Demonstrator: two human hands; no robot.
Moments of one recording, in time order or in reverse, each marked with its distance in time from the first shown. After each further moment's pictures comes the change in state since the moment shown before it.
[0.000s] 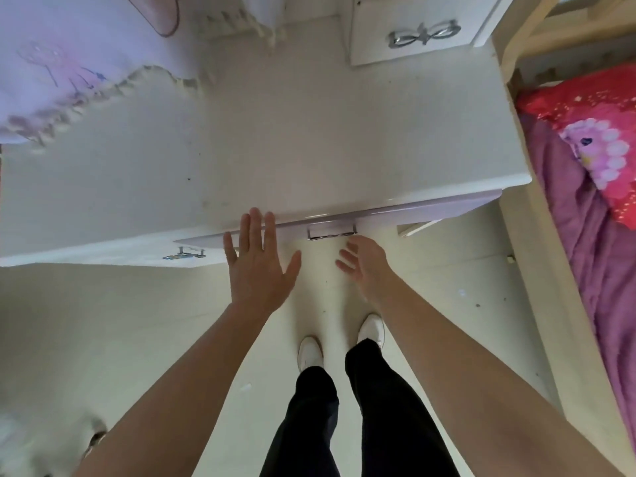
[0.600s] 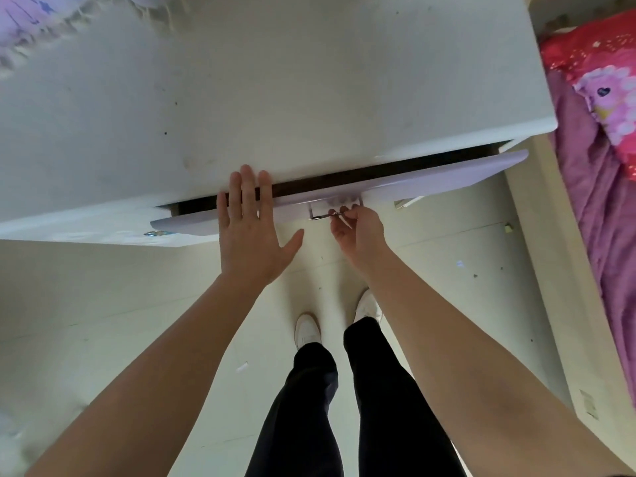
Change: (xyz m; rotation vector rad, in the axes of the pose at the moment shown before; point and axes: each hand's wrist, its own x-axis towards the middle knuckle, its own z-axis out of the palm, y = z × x) left_hand 0.001 -0.016 0.025 0.083 0.061 0.107; right_hand 0.023 0.033 0.010 0.444 -0.027 -0.029
